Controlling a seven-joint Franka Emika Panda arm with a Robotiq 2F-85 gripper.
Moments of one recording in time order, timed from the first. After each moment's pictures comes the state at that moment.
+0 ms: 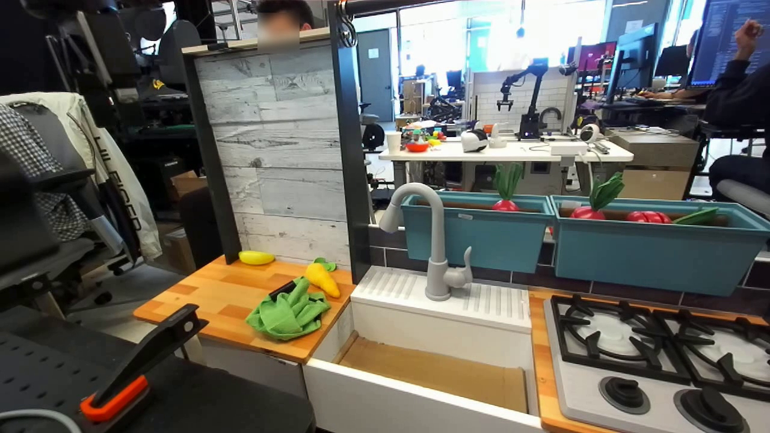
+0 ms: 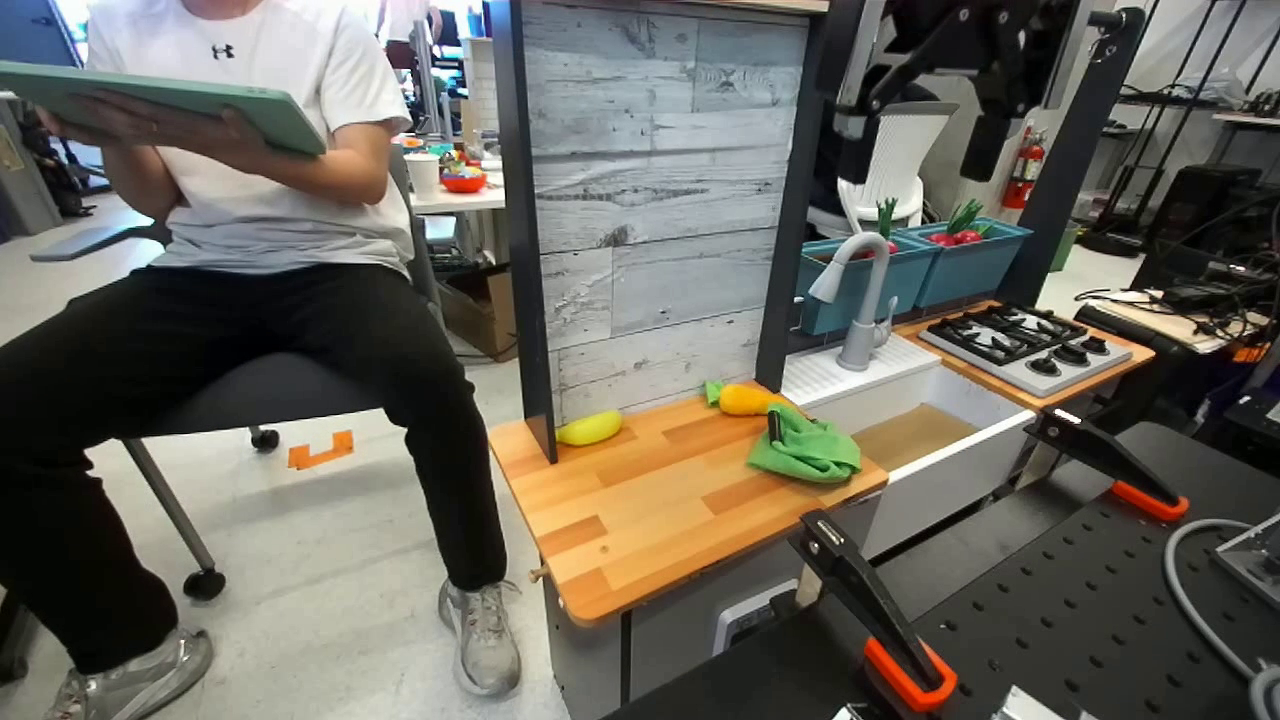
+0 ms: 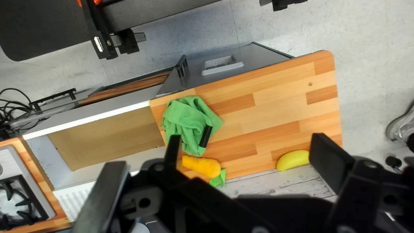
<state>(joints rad) -0.05 -0.17 0.12 -2.57 -0.03 2.43 0.31</state>
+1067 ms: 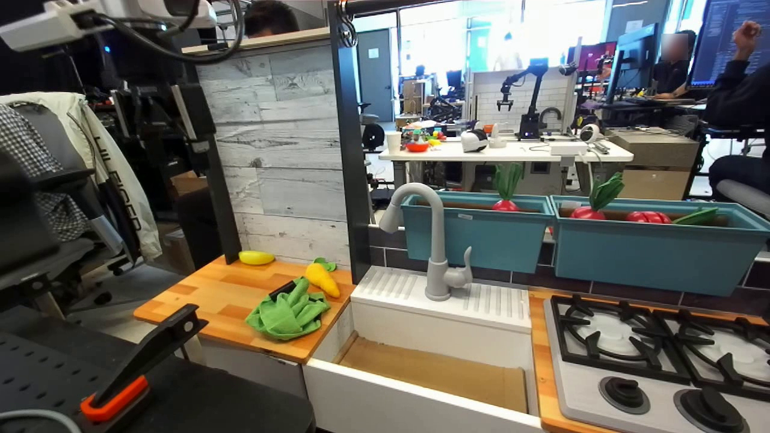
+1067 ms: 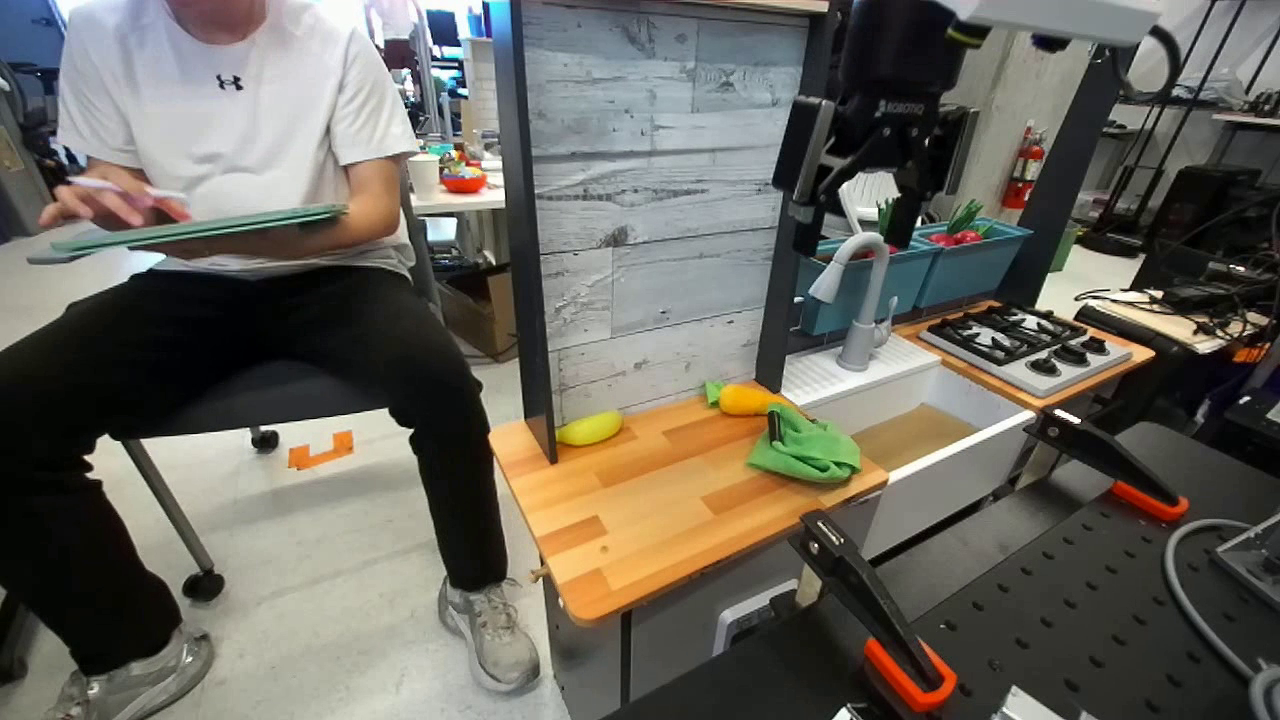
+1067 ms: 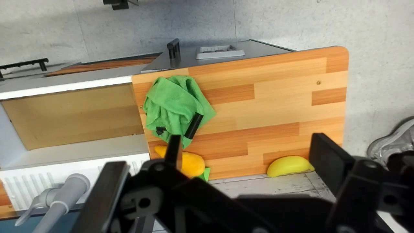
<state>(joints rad) -0.04 0.10 0.07 -2.45 -0.02 2.58 0.10</state>
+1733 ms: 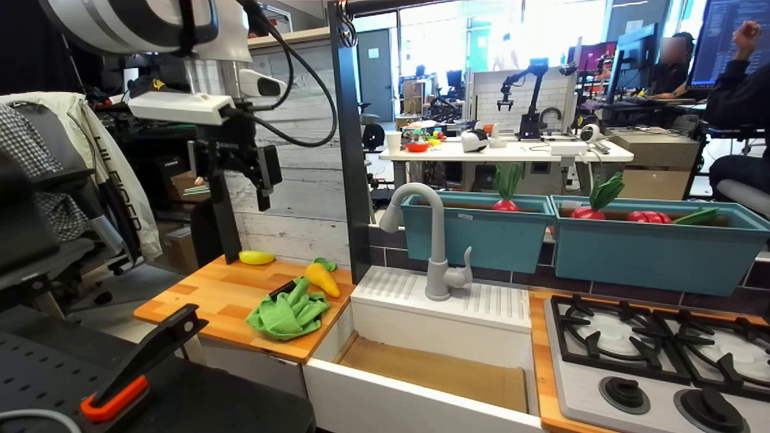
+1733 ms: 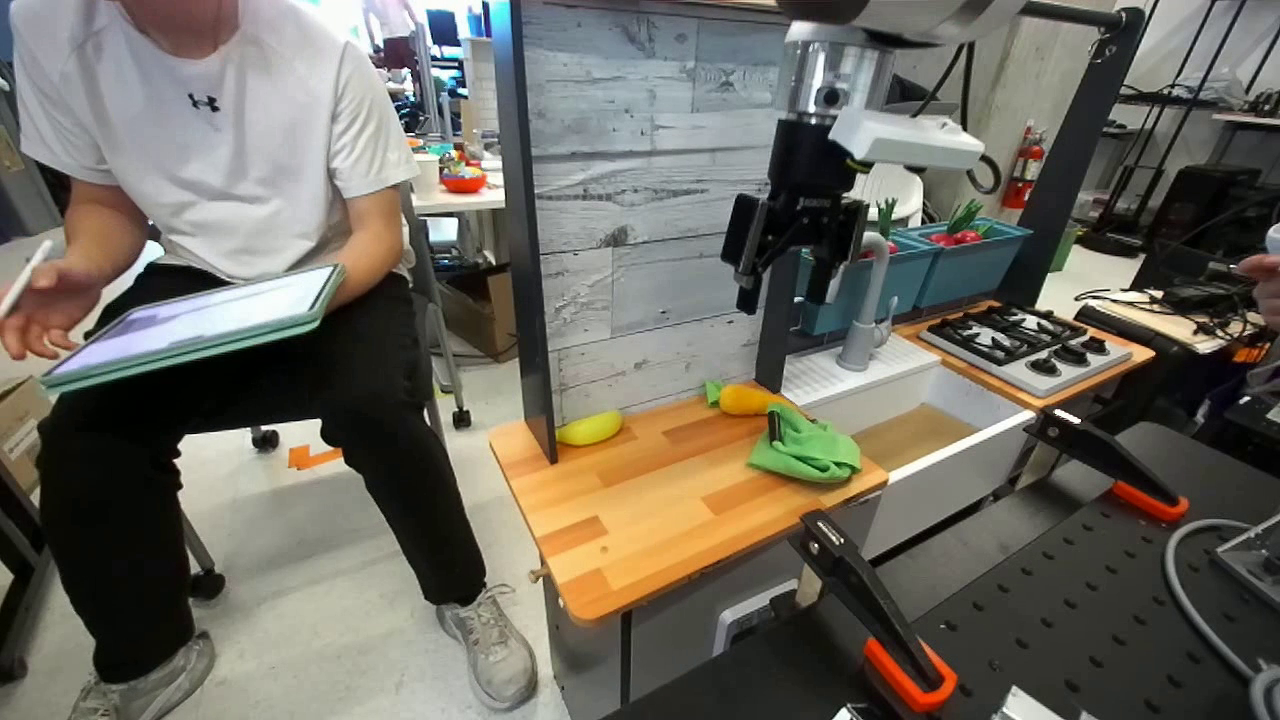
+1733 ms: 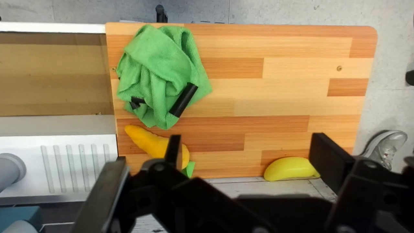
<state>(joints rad) -0.07 0.49 0.06 -2.12 0.08 2.57 -0.18</state>
